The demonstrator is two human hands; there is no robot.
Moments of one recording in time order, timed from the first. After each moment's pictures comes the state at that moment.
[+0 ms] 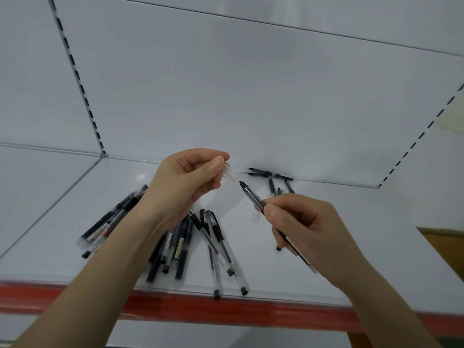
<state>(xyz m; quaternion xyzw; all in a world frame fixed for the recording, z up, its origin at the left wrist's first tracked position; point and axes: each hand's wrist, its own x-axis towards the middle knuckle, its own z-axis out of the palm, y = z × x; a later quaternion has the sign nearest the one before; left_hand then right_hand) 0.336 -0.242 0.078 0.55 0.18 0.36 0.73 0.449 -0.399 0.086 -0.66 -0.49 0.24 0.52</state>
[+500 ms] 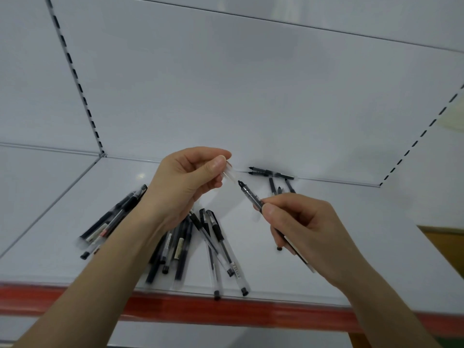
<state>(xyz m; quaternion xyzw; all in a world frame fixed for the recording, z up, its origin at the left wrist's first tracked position) 0.338 -0.243 0.077 0.56 0.18 0.37 0.72 0.448 -0.396 0.086 -0.66 -0.50 0.24 0.51</state>
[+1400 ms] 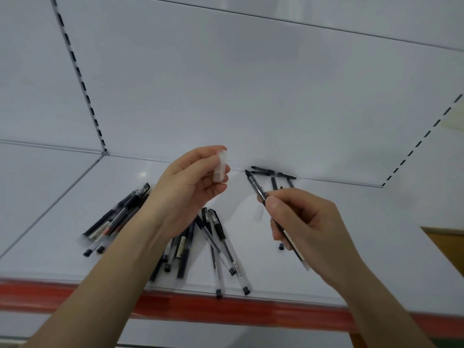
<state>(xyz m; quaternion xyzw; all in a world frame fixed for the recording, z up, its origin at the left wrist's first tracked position) 0.337 -0.246 0.076 0.50 0.18 0.34 0.78 0.445 -0.393 0.082 -0.65 -0.48 0.22 0.54</state>
